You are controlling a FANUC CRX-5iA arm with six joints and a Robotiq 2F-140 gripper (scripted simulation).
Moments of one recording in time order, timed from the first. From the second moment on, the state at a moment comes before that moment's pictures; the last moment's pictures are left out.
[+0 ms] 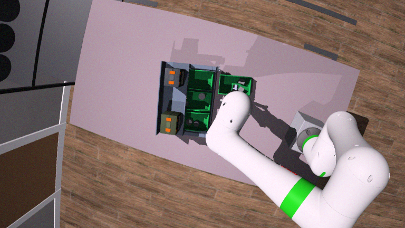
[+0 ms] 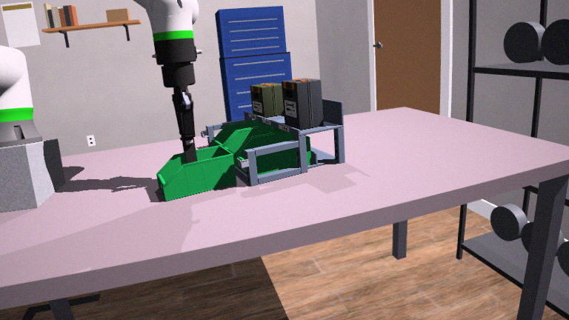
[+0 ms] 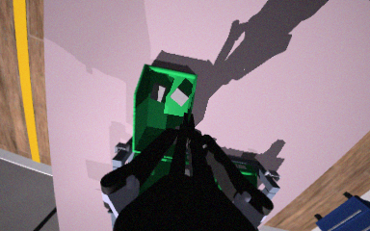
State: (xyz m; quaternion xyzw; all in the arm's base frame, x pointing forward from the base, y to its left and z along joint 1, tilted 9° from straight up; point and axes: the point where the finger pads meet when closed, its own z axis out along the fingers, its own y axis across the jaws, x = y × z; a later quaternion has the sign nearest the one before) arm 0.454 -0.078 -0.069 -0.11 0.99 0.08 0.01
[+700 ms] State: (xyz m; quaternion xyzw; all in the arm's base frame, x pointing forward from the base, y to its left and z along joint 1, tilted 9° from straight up) arm 0.455 -0.085 -0.029 -0.11 0.99 0.08 0.01
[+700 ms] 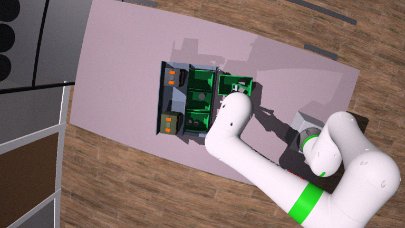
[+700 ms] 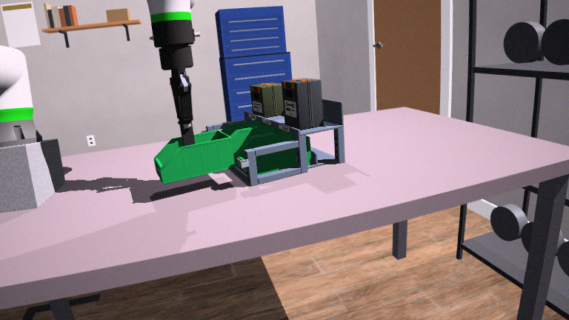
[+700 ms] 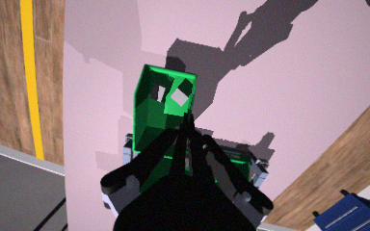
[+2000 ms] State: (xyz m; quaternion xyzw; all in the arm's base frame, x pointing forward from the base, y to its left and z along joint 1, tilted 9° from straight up) arm 0.454 -0.091 0.014 -0.11 0.99 0.08 0.01
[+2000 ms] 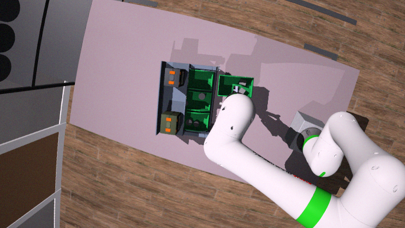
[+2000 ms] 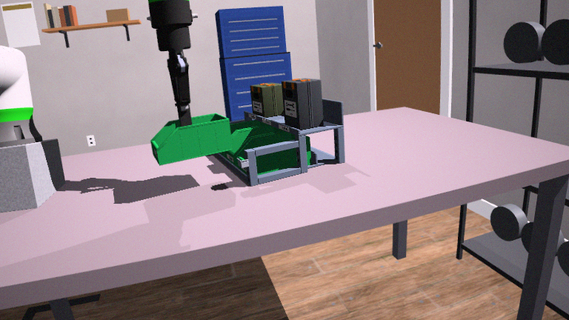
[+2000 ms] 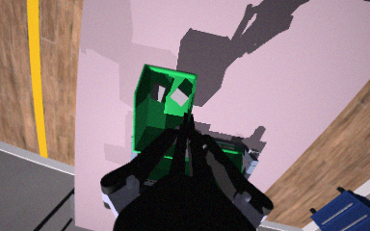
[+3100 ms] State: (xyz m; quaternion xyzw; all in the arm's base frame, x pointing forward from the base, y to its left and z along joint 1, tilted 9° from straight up) arm 0.413 0.025 0.032 -0.10 0.99 0.08 0.01
